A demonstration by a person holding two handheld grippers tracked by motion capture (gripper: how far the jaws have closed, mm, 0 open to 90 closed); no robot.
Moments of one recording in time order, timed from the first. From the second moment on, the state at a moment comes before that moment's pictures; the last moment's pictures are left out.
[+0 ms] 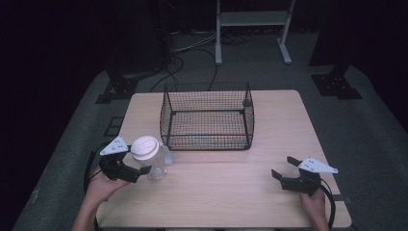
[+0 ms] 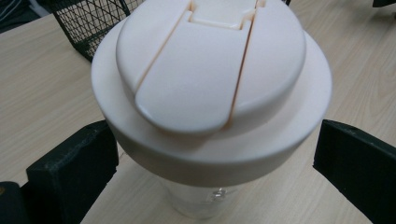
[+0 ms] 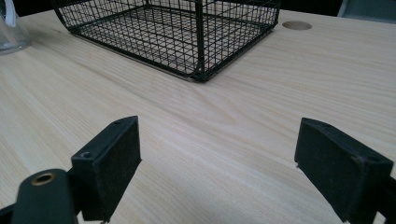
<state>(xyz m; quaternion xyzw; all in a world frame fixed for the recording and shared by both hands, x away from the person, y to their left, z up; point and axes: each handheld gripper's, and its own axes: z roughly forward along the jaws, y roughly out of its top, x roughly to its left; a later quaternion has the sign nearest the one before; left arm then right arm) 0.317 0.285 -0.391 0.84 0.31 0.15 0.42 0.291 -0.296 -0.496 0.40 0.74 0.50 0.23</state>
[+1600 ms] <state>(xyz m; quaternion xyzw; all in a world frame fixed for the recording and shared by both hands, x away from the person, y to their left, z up) 0.336 0.268 -0.395 0.85 0.29 0.14 0.42 0.291 -0.296 -0.496 0.39 0.74 0.51 0.23</state>
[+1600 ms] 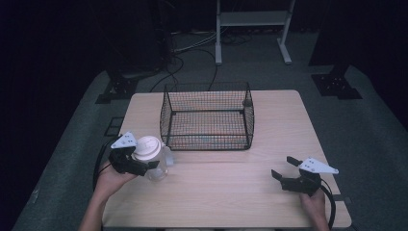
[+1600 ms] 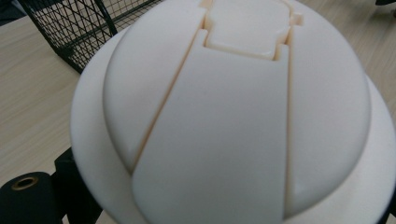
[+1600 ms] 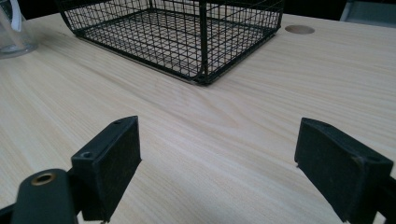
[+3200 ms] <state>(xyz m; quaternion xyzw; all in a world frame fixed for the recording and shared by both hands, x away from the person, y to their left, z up) 0.336 0.269 -0.392 0.84 0.29 0.15 0.43 0.291 -0.296 -0.495 0.39 0.73 0.51 0.23</state>
